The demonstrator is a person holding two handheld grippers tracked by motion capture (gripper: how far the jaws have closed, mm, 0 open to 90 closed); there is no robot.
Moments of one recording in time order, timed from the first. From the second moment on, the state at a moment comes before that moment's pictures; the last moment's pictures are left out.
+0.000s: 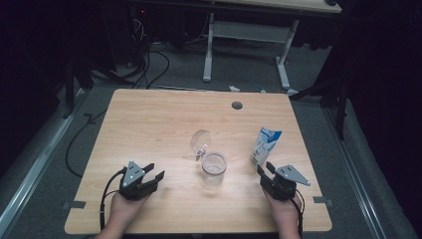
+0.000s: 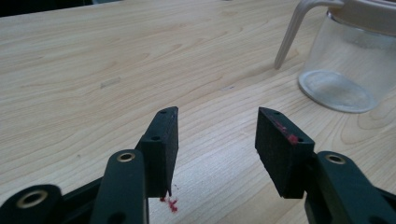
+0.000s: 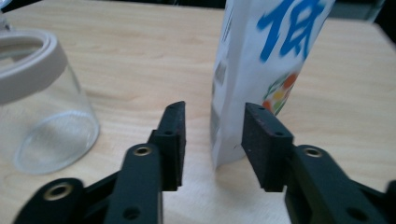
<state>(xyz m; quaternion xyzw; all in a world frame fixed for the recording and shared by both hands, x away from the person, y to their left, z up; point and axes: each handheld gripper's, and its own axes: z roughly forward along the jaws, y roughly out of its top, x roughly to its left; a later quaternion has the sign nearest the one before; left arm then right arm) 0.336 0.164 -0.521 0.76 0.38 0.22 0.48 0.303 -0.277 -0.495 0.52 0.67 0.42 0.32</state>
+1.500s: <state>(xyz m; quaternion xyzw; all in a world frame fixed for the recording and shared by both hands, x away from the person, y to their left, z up) 0.337 0.159 -0.524 0.77 0.36 0.22 0.47 0.339 -0.290 -0.478 0.53 0.67 0.39 0.35</state>
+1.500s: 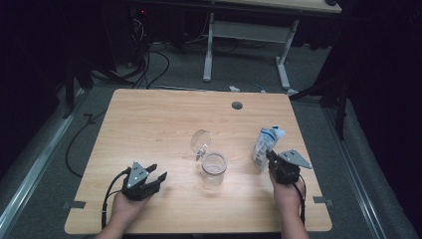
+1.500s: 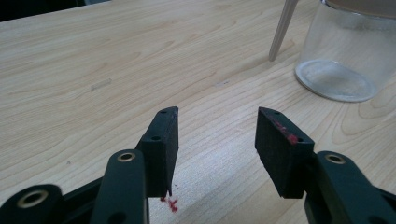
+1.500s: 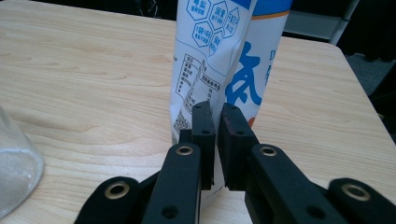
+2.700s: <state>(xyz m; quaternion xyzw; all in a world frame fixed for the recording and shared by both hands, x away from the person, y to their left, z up) 0.338 0.159 -0.525 0.77 0.36 0.22 0.47 0.356 -0.291 -0.480 0.56 0.63 0.42 0.34</state>
